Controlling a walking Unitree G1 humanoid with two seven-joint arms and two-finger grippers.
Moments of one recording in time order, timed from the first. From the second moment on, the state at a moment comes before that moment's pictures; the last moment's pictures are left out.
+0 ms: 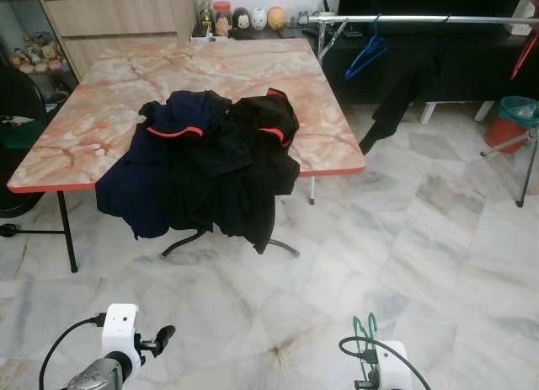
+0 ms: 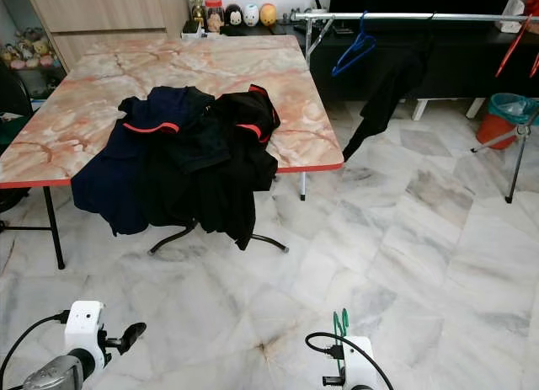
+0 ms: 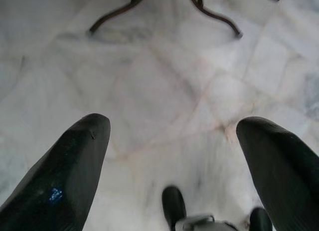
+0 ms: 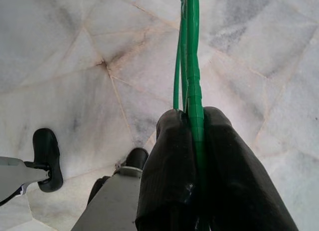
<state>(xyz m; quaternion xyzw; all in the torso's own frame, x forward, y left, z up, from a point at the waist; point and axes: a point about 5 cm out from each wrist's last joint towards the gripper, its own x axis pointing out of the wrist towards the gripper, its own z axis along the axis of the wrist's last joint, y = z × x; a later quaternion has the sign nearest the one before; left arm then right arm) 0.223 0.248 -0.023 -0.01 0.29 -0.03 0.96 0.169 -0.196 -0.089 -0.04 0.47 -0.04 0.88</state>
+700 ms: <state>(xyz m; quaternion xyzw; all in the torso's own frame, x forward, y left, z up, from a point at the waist) 0.266 0.239 0.014 0.08 0.18 -0.12 0.97 0.289 -0.236 0.016 -0.20 0.23 0.14 0.94</state>
